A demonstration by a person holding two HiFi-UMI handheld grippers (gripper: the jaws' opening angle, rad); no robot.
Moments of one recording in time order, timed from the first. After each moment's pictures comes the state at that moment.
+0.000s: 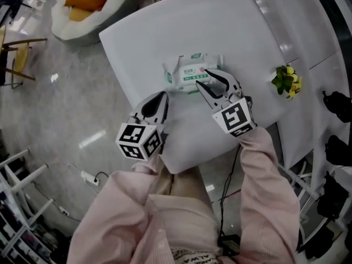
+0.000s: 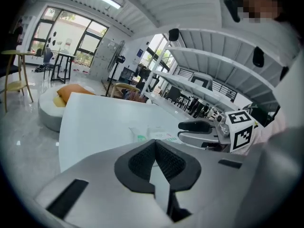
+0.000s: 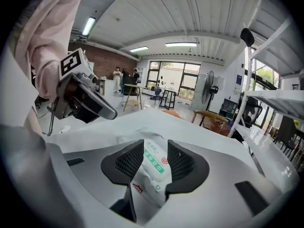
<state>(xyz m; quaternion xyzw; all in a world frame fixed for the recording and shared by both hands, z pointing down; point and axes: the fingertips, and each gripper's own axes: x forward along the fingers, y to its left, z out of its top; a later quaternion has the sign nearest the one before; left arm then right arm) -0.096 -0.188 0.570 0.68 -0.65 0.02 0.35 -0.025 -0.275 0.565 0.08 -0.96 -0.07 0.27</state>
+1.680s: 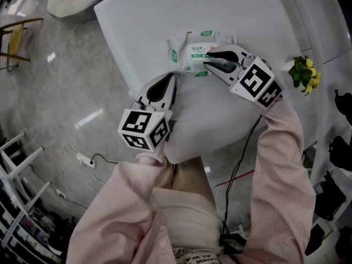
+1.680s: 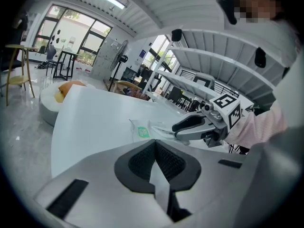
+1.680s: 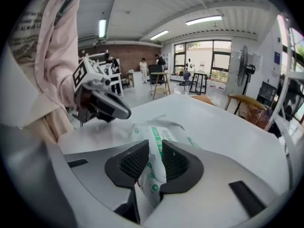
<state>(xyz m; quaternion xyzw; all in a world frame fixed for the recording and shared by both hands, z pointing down) -0.086 -0.190 0.596 0.67 -0.65 0.00 0.36 -0.034 -0.264 0.598 -0.12 -0.92 -0.02 0.37</state>
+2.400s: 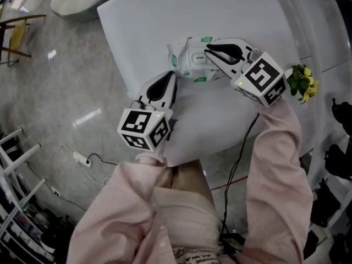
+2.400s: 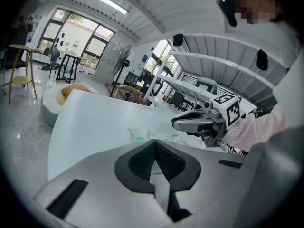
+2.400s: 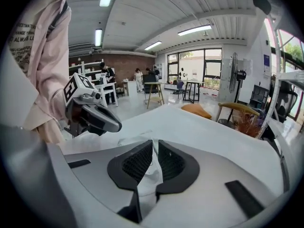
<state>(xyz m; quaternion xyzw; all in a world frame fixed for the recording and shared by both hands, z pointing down) -0.093 -0.206 0.583 0.66 -0.67 -0.02 0.34 -0.059 -0.299 0.565 -0.09 -0.95 -0.01 0.31</state>
